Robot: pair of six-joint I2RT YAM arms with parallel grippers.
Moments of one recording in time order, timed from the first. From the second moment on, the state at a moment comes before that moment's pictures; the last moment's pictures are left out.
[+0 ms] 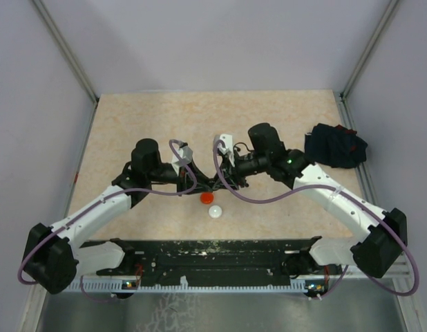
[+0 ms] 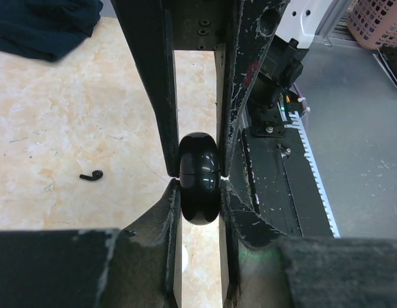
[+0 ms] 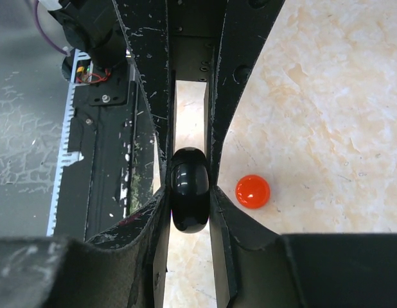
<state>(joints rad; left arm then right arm) -0.57 1.15 0.74 0.20 1.07 0.04 0.71 1.25 1.13 -0.47 -0.81 -0.34</state>
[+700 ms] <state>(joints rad) -0.58 1.14 0.74 0.20 1.10 0.05 0.69 1.16 1.13 -0.45 -0.65 -0.32</state>
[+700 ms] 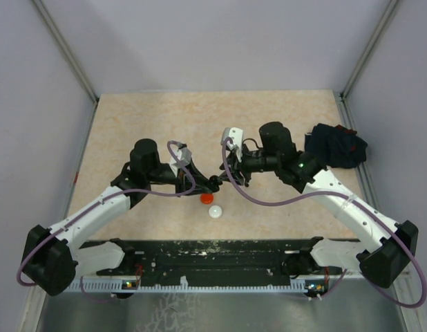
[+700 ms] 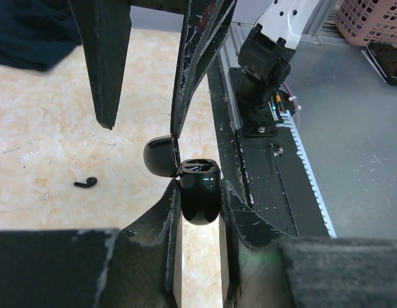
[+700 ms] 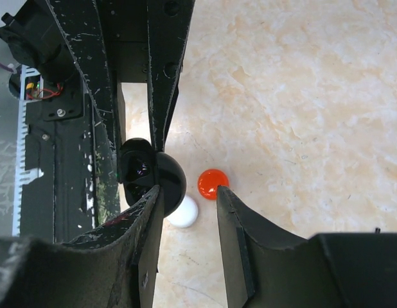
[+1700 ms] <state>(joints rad) -0.58 1.08 0.69 0.35 1.04 -0.02 0.67 1.09 0.99 -0.20 -0.74 -0.13</state>
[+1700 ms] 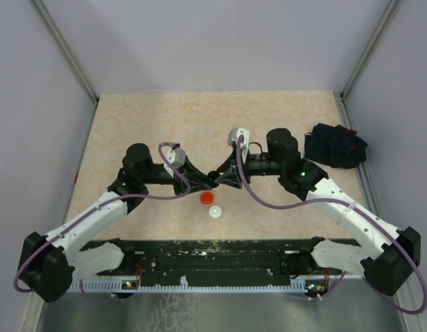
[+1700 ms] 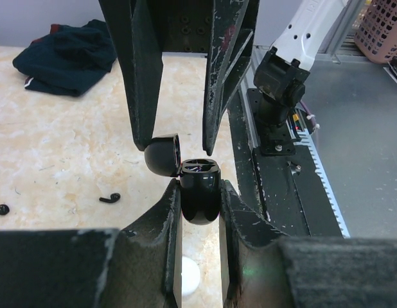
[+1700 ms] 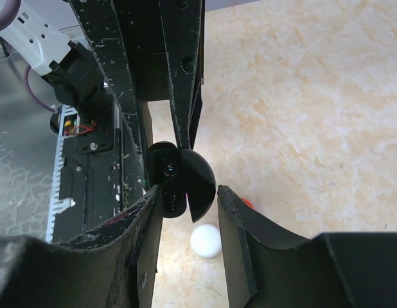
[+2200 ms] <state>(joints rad) -0.58 1.08 0.69 0.38 1.09 -0.04 0.67 1.11 0.99 -0.19 -0.79 -0.14</state>
